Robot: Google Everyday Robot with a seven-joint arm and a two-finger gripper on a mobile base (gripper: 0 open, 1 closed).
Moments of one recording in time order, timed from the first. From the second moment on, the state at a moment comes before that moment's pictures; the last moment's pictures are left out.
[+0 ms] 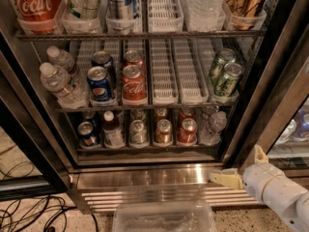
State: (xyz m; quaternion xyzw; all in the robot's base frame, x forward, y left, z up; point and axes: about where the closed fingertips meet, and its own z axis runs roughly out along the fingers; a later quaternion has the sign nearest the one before) arm 0.468 -0.251 0.676 -0.20 0.83 0.05 0.52
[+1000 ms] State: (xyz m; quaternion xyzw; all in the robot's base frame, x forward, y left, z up) arm 0.478 -0.239 0.672 -0.17 0.81 0.06 0.55
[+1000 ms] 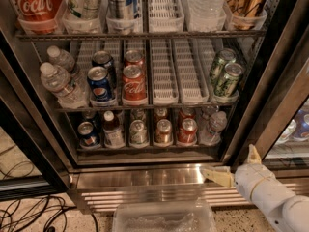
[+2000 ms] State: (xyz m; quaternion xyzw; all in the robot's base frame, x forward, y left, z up) arm 0.518 -0.211 0.635 -0.16 0.76 0.01 0.63
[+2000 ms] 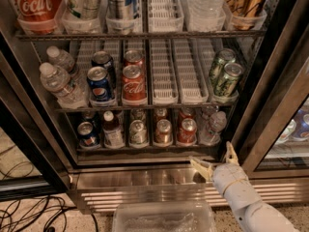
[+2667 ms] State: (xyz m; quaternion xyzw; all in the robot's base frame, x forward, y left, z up) arm 0.526 -0.207 0.631 -0.13 0.74 -0.01 0.65
